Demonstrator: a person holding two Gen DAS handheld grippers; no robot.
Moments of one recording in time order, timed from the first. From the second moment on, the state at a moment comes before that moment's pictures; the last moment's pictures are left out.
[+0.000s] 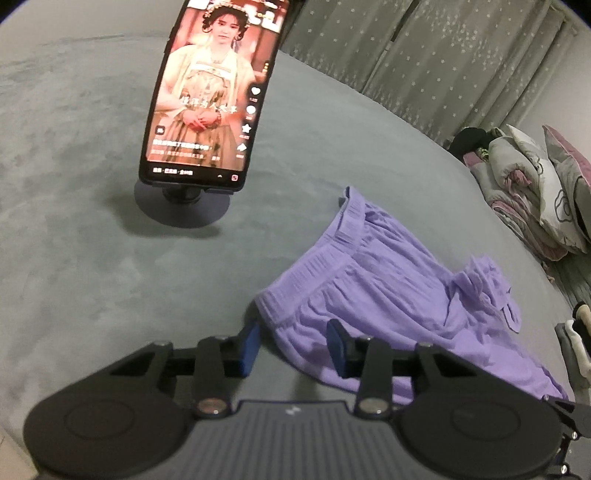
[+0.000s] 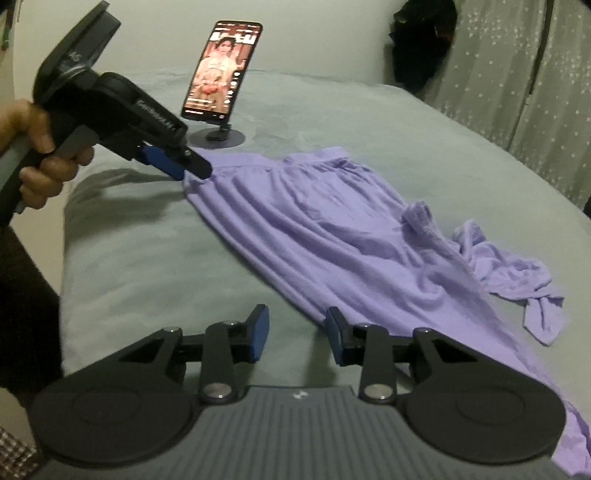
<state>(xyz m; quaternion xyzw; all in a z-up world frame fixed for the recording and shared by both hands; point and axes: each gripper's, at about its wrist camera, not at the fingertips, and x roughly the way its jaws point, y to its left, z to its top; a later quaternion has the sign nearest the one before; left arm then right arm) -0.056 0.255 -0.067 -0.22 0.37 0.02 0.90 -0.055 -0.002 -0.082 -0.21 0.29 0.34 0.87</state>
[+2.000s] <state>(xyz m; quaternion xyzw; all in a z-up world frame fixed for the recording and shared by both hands) -0.095 0.275 -0.037 -0.21 0.37 0.03 0.91 -0.078 -0.016 -0.061 -0.20 0.35 0.36 0.84</state>
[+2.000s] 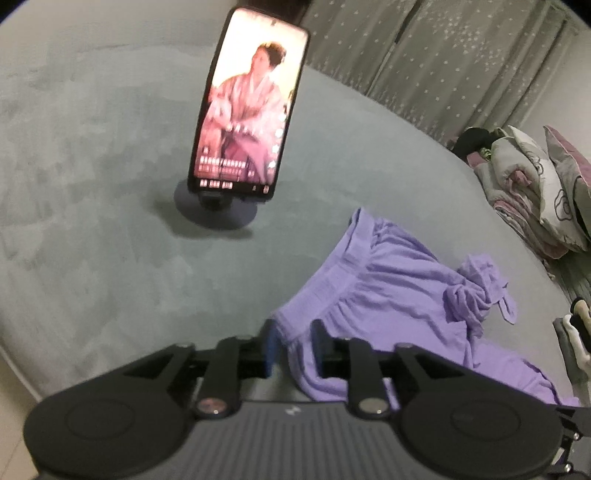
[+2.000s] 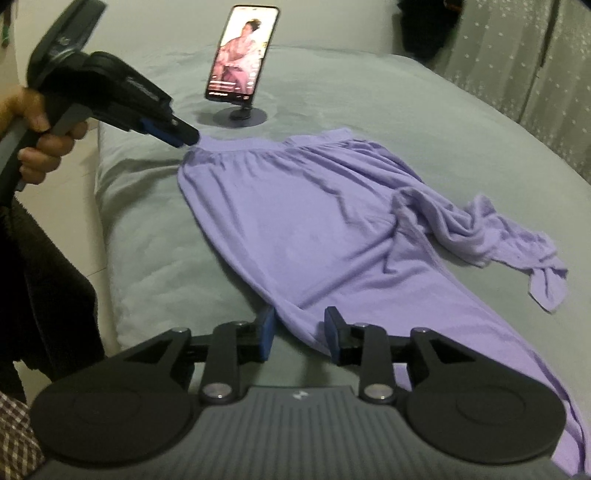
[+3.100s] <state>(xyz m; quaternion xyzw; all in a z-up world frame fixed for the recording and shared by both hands) -0.074 0.083 -0.043 -0.02 0.41 -0.24 0.88 -0.077 -0.218 -0.065 -0.05 0.40 0.11 0.91</state>
